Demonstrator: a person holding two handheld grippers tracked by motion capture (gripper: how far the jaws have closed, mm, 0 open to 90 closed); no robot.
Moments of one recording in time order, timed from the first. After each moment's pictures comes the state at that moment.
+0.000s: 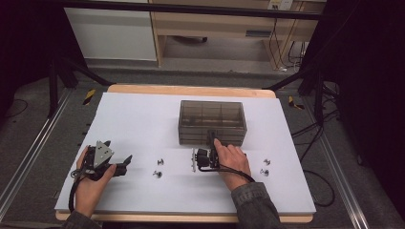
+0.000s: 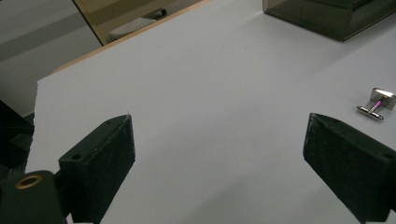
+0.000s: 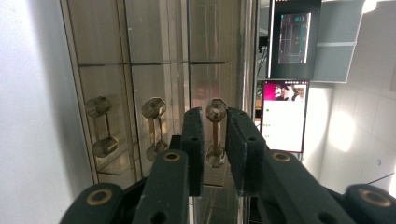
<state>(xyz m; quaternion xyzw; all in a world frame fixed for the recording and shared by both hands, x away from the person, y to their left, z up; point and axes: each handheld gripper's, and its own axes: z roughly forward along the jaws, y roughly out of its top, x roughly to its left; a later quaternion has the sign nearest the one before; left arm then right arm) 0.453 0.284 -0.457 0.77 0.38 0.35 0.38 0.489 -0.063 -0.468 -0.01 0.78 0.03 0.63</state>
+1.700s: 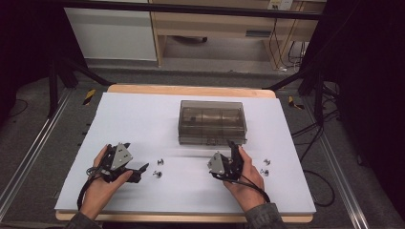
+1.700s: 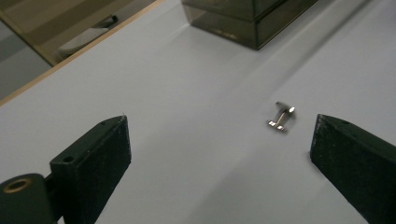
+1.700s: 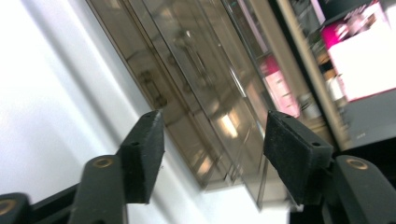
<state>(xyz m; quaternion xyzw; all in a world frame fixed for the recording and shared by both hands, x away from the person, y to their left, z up) 0.449 0.234 -0.441 0.83 0.28 0.30 0.38 0.440 -0.114 -0.442 0.21 0.81 0.19 0.51</state>
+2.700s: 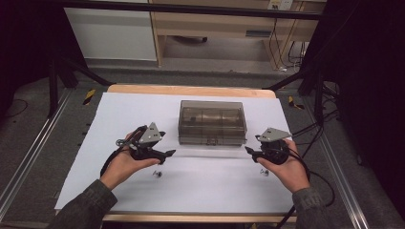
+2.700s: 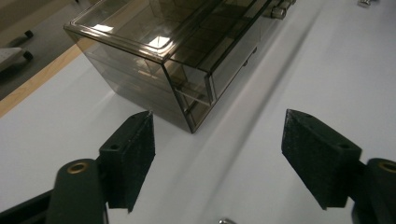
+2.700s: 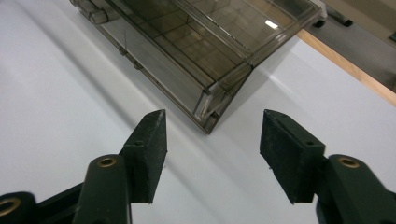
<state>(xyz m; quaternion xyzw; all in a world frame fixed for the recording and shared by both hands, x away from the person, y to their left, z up) 0.502 0.165 -0.401 0.87 0.20 0.20 0.40 0.486 -0.241 -0.402 0.32 0.84 0.34 0.27</state>
